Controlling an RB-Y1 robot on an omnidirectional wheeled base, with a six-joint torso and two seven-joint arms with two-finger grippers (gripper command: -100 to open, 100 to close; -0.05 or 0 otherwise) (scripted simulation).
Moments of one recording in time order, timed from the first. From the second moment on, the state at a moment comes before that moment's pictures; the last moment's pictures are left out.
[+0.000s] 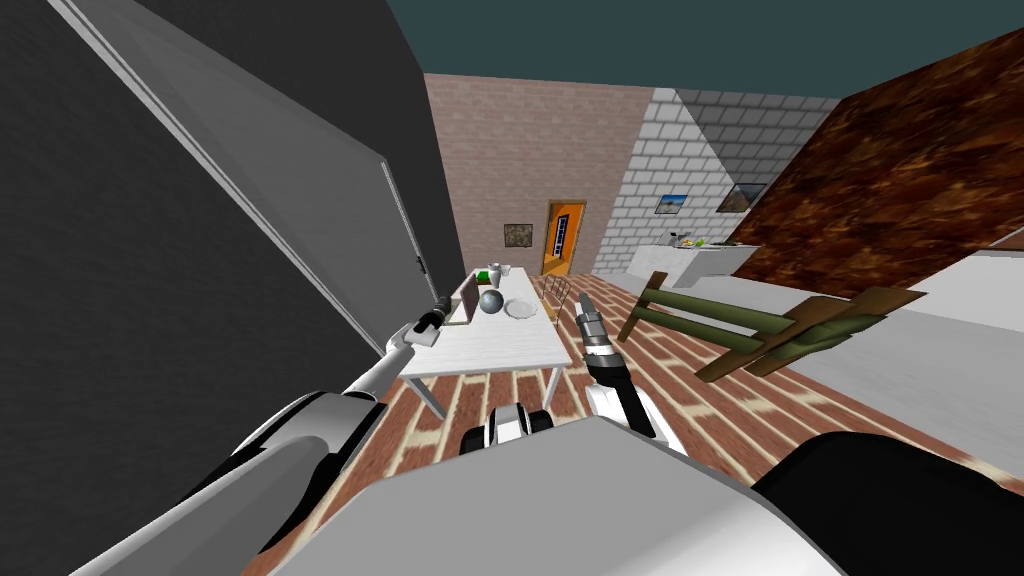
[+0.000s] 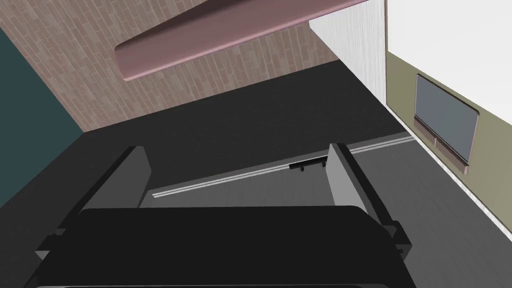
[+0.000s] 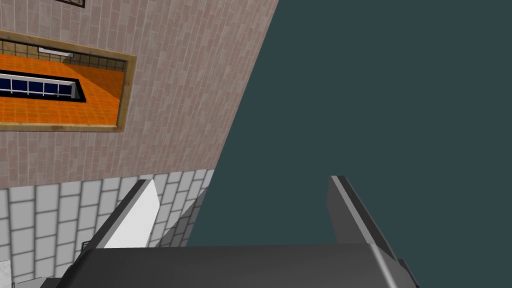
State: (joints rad) left arm -0.71 0.49 -0.29 -0.79 0.13 -0.15 0.22; right arm 0.51 -0.02 -0.07 -2.25 0.12 -0.44 0.13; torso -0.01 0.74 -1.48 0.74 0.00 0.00
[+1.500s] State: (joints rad) left arm -0.75 0.47 -0.27 -0.80 0.19 -0.12 0.28; right arm 0.51 -0.02 -0.07 -2.25 0.12 -0.43 0.13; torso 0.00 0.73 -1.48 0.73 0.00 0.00
